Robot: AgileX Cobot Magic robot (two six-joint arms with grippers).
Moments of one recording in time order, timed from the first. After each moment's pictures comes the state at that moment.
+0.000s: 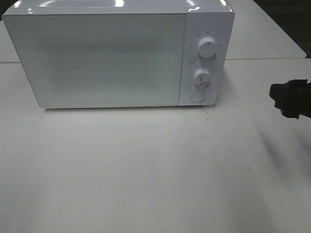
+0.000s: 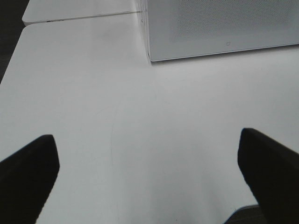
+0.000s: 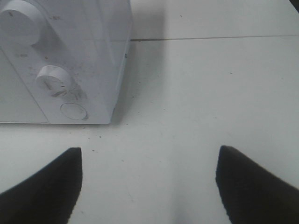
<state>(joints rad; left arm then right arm) -0.01 0.00 -0.50 -0.09 1.04 0.14 0.15 1.13 -0.30 0.12 -0.36 -0.04</state>
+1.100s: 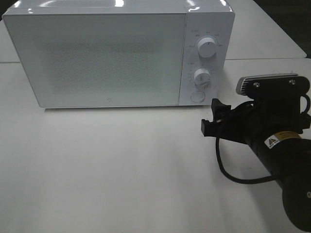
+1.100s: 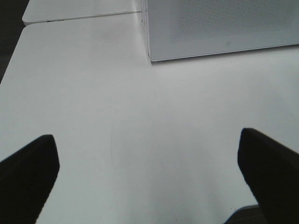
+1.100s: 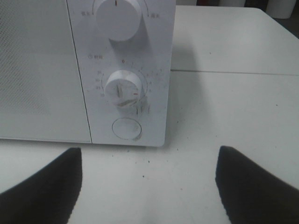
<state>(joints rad) -0.01 0.00 -0.50 -0.09 1.04 0.14 0.83 1.69 -0.31 0.85 -1.20 -0.26</state>
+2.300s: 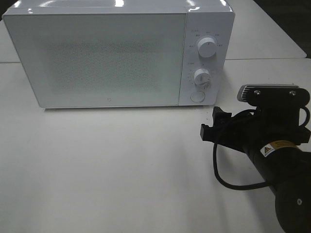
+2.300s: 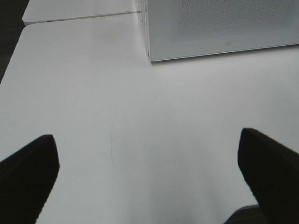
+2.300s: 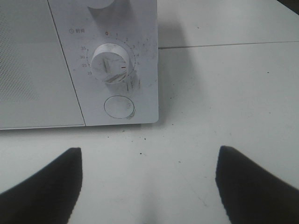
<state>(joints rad) -0.01 0.00 -0.50 -0.09 1.04 0.14 0.89 1.73 -0.31 0.96 -1.21 -0.18</state>
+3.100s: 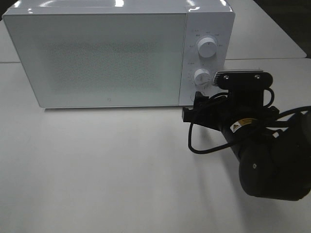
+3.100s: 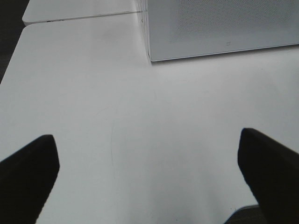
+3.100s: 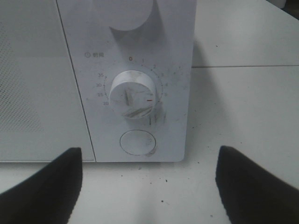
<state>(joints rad) -0.01 0.00 -0.50 -0.09 1.04 0.14 0.75 1.89 -0.49 0.78 -1.21 -0.19</state>
